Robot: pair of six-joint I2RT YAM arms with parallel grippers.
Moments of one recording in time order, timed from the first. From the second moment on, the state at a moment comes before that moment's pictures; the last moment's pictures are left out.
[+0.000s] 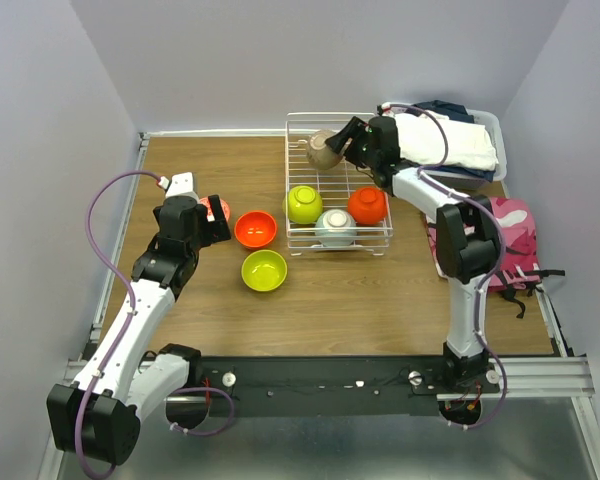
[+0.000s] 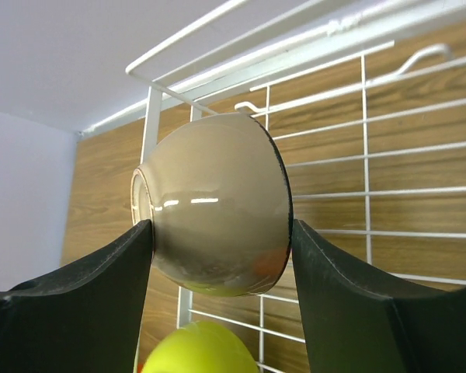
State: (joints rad) left arm -0.23 0.93 0.79 -0.36 -0.23 -0.32; right arm 0.35 2.13 1.63 0.17 -0.06 0.74
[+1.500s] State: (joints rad) left arm -0.23 0.93 0.79 -0.36 -0.21 -0.32; right arm 0.63 1.90 1.47 0.09 0.33 -0.53
